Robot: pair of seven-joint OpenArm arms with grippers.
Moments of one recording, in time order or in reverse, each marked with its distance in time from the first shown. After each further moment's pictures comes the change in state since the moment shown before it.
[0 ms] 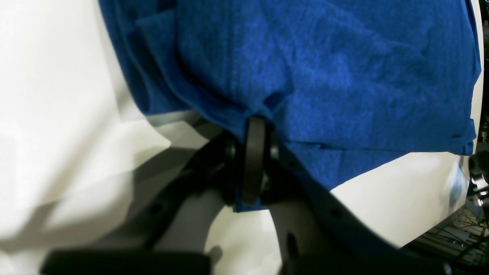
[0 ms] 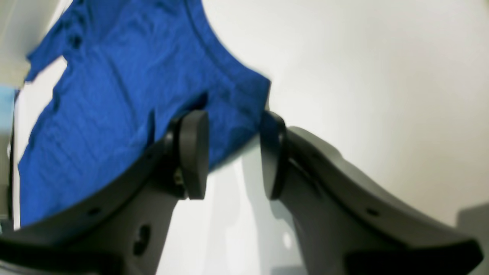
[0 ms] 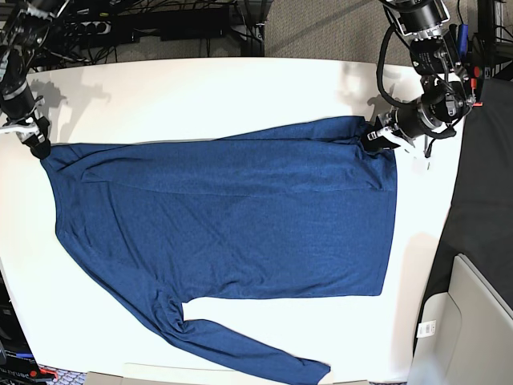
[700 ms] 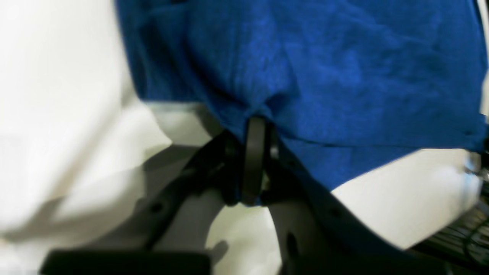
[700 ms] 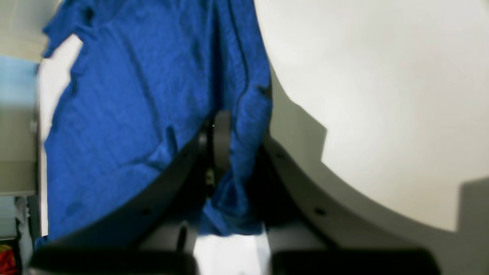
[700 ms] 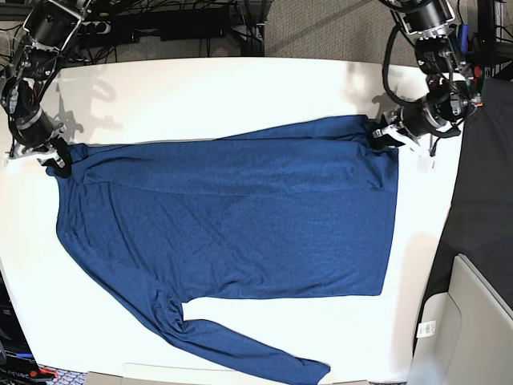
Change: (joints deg) left arm 1.2 -1.9 -0.2 1.6 0.5 0.2 0.5; right arm 8.0 0.3 -5.2 -8.5 -0.9 1.3 -4.0
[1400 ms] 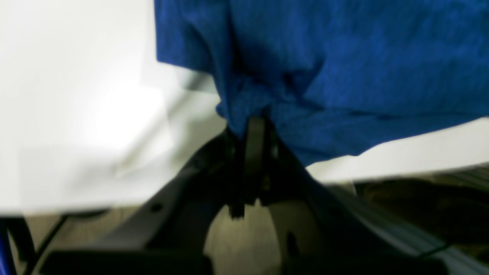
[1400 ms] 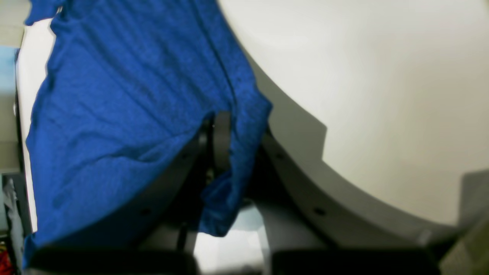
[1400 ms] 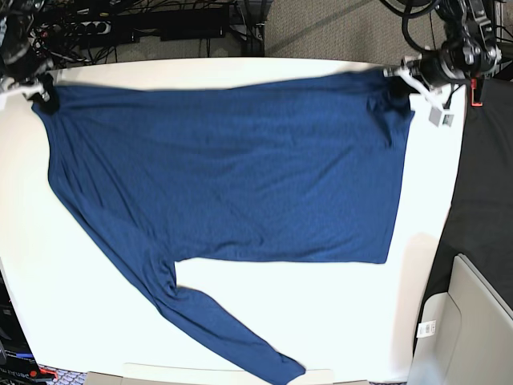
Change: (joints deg) left arm 20.7 -5.5 0.0 19.6 0.7 0.0 1.3; right arm -24.2 0.7 5.6 14.3 12.3 -0.2 -1.2
